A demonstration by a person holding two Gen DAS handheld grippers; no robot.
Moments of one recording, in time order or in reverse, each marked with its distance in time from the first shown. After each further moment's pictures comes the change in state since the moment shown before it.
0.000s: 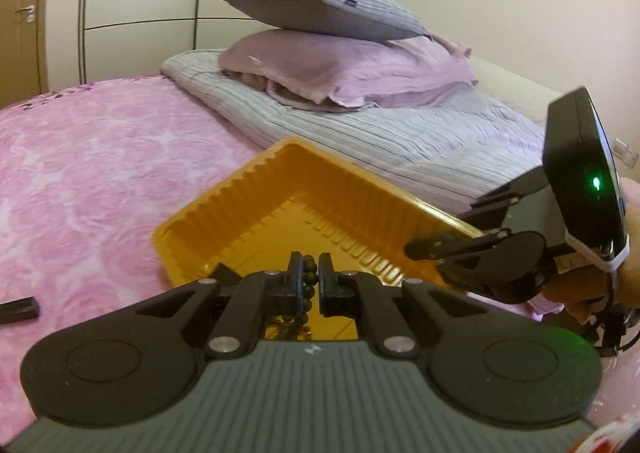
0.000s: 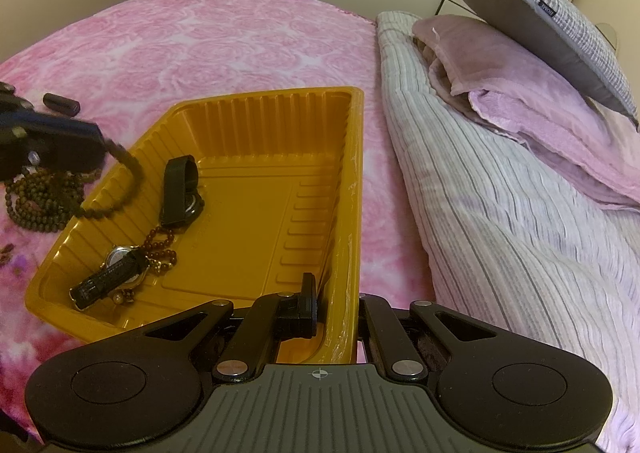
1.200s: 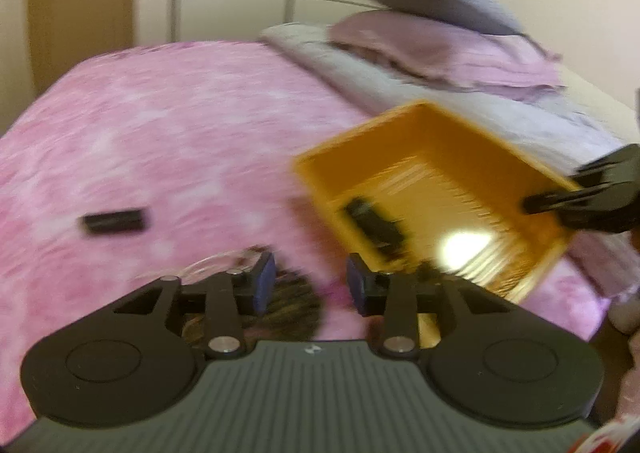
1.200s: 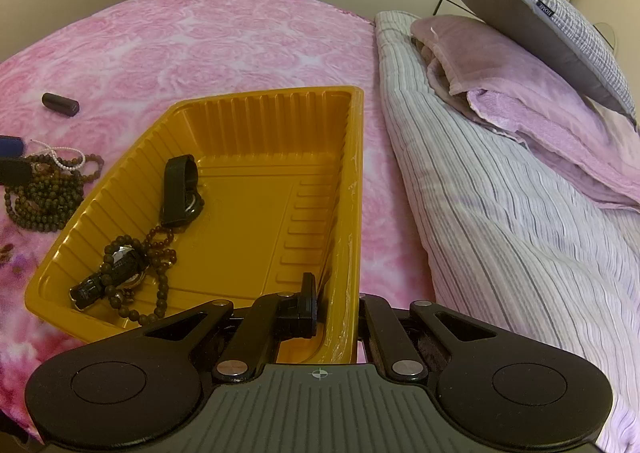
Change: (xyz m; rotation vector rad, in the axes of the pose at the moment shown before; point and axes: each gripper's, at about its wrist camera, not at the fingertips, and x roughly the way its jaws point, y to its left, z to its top) left arm -0.046 0.079 -0.061 -0.168 0.047 0.257; right arm 0.000 -0.001 -0.001 0.000 0.000 -0.001
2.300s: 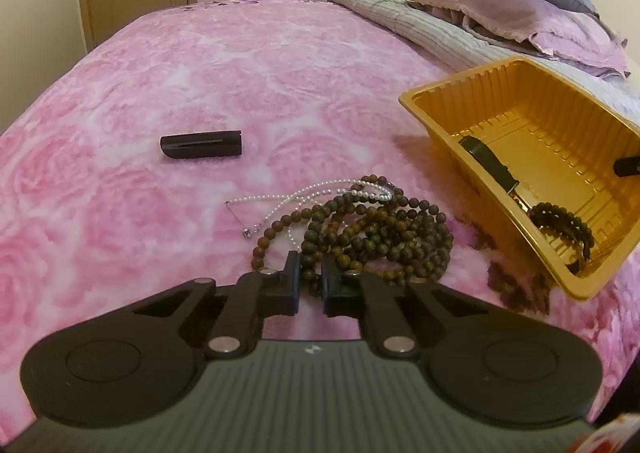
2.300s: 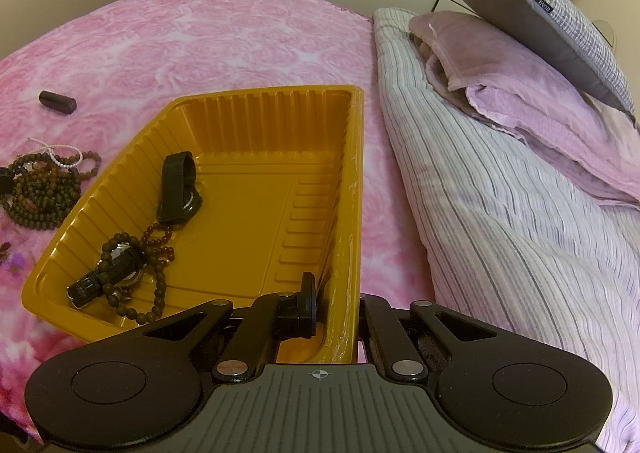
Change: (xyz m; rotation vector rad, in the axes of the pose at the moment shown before) left arm 0.019 0.048 -0.036 -0.056 0.098 0.138; right arm 0.000 -0.002 -0.002 0.005 0.006 -0.003
